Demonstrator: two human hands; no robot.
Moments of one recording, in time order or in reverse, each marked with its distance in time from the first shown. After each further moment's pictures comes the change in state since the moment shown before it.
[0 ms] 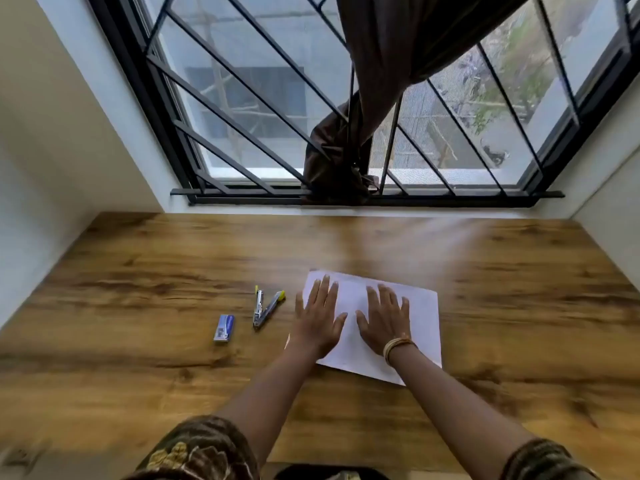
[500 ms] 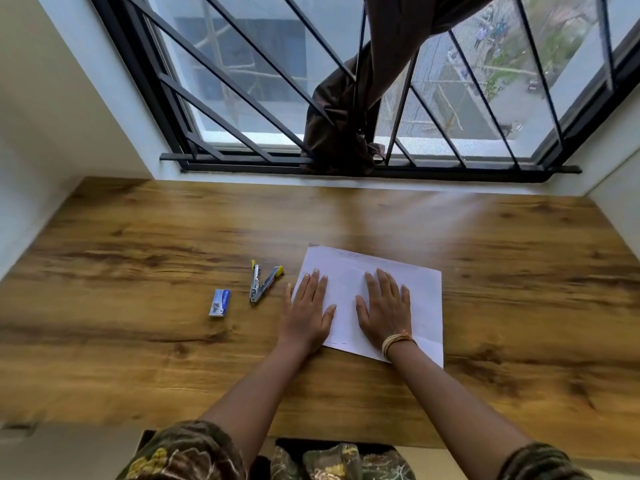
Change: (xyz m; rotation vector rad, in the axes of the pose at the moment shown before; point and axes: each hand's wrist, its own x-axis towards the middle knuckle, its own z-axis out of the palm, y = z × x) left_hand -0.020 -0.024 0.032 -0.004 0.001 -0.073; right_hand -0.014 0.000 0.016 0.054 0.067 -0.013
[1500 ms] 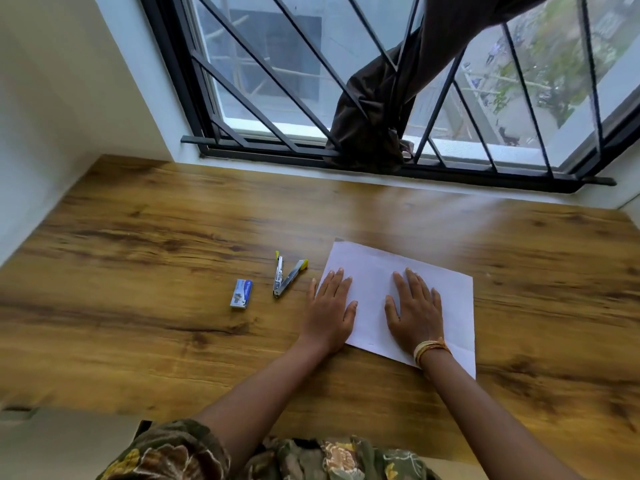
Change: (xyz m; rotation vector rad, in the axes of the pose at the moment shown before) left_hand -0.003 -0.006 -0.003 -0.201 0.125 0.054; right_hand 0.001 0.006 0.014 -0.019 0.067 -0.010
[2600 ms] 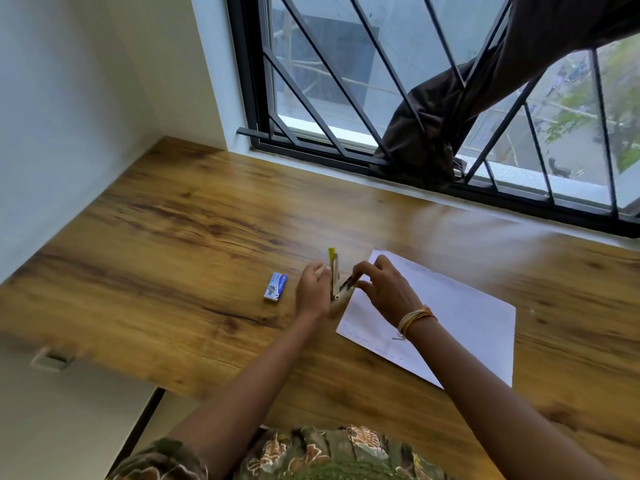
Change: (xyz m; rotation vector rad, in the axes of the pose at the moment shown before) left_hand 0.010 -0.041 -0.055 -0.973 0.273 -0.741; right_hand 0.058 -0.107 -0.031 0.232 -0.160 -0.475
